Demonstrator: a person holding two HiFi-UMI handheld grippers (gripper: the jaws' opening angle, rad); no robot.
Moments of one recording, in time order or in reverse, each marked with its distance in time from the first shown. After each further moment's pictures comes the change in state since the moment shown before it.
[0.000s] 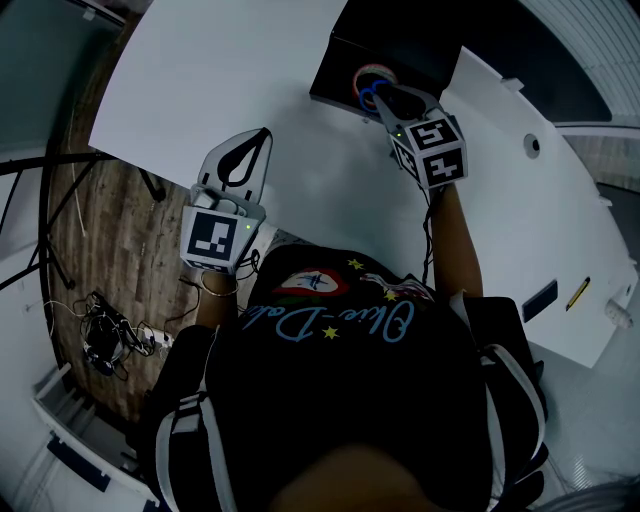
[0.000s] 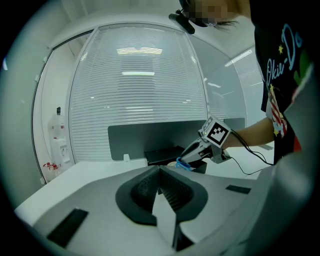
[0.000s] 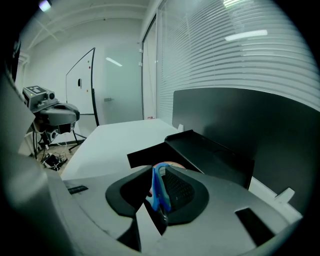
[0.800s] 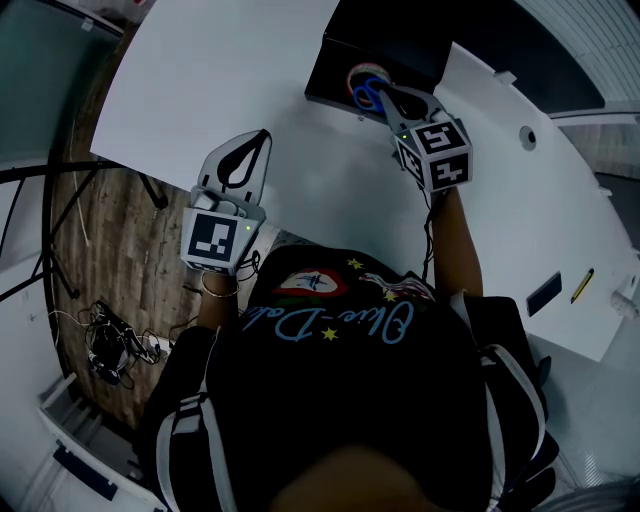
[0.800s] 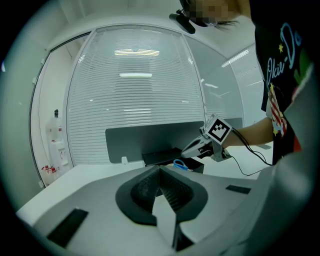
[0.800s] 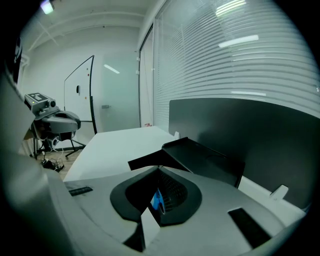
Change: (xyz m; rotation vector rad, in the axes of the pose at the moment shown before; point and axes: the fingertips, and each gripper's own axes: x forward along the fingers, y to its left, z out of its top) left arm -0.004 -0.006 0.005 0.023 -0.017 -0.016; right arm -0.023 -0.003 0.012 0.034 -0.079 -0.036
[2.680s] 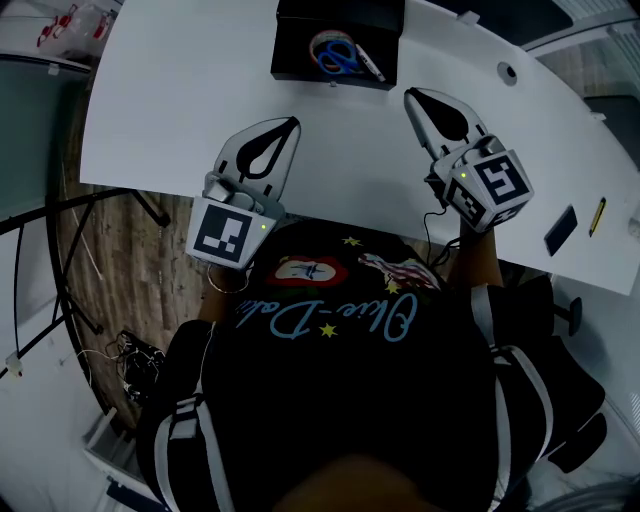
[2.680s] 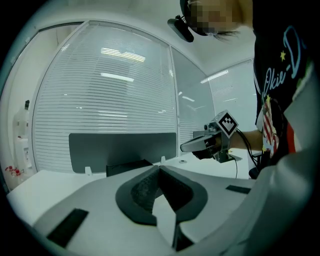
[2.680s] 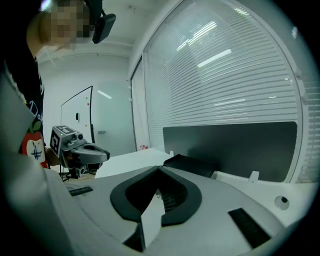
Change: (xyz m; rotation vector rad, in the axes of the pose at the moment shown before) left arm 0.004 -0.084 0.038 0.024 -0.090 -0.318; right arm -0.151 0.027 0.021 0.168 -0.254 -0.070
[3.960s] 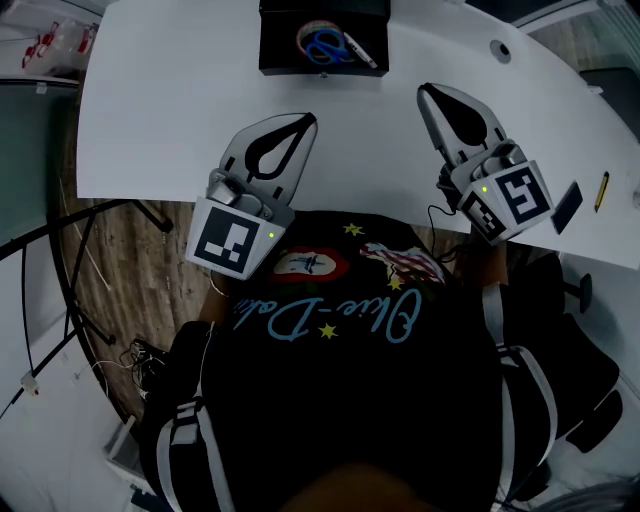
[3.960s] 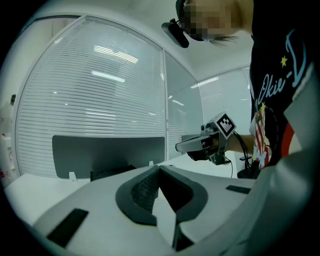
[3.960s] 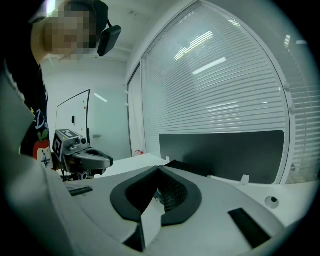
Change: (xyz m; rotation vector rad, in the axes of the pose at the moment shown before) left arm 0.016 -0.031 0.022 0.017 -0.030 -0.140; right arm -0.035 0.002 0.018 0.006 -0.057 -0.061
